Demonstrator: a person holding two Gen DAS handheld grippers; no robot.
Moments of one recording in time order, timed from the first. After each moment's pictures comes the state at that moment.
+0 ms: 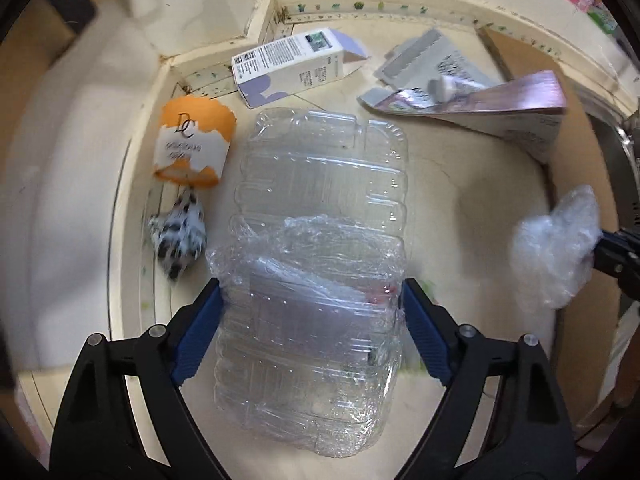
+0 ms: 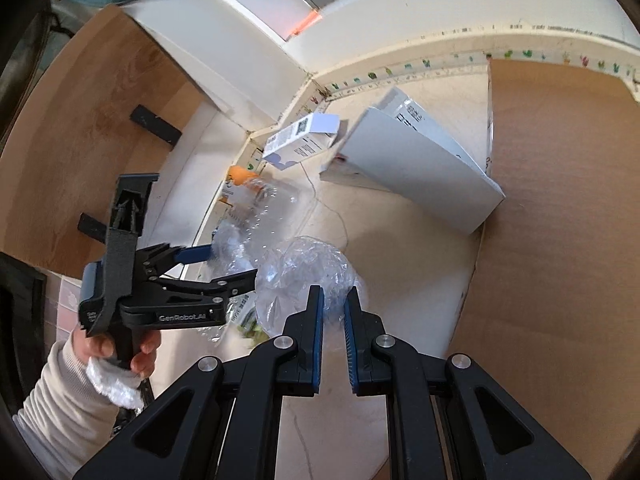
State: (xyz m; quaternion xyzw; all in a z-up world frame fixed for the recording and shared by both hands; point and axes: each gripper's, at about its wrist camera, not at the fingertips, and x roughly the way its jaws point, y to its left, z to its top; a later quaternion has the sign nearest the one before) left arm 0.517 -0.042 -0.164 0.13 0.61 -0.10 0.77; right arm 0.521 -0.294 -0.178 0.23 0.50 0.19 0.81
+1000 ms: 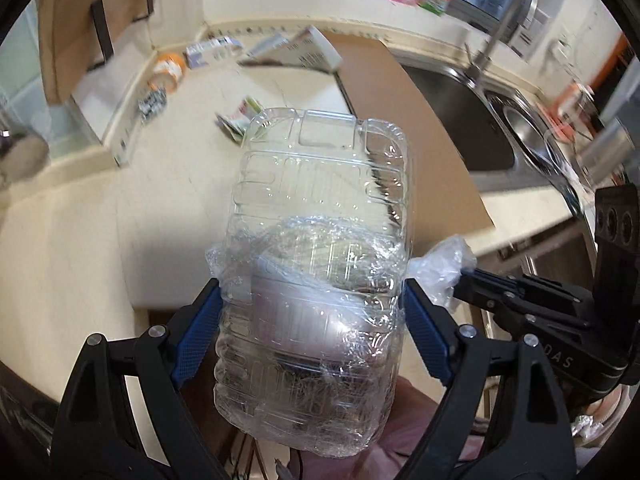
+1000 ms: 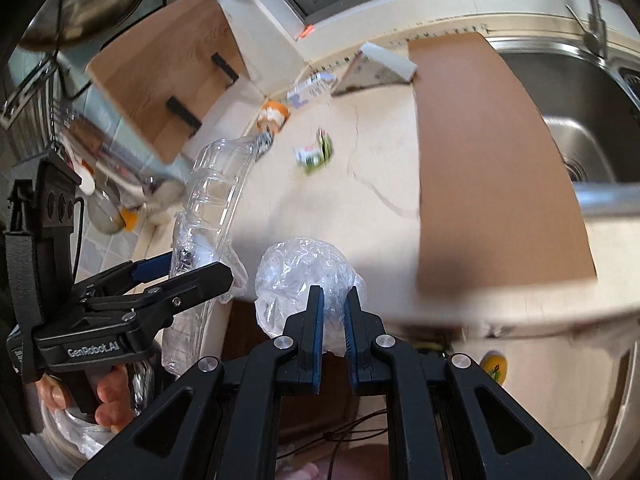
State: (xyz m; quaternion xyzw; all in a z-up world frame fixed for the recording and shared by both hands) left arm 0.184 -0.007 -0.071 0.07 0.54 -0.24 0.80; right arm 0.165 -0.199 -0.119 0.24 0.48 0.06 0.84
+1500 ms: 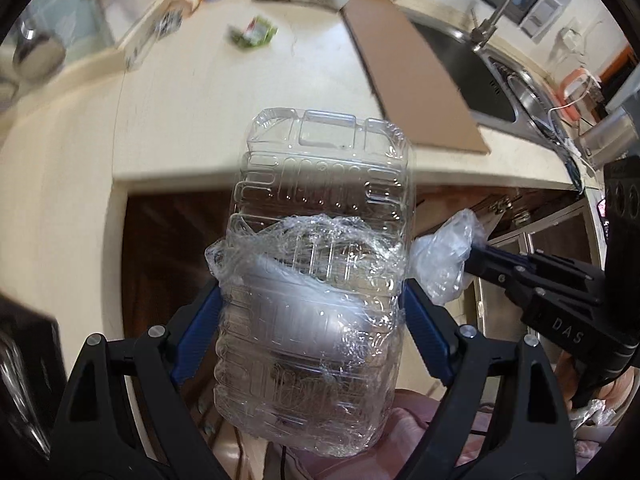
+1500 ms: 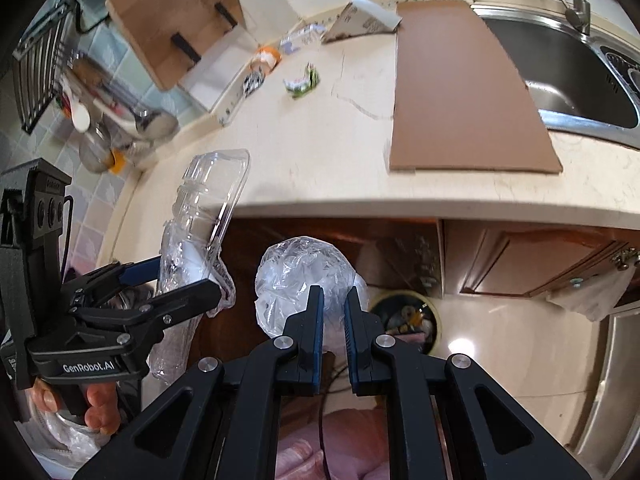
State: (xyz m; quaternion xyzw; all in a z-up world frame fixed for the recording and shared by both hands) left arm 0.084 0.017 -0.123 0.04 0.60 -0.21 0.77; right arm 0.071 -0.182 -0.145 0.20 0.53 0.06 0.82
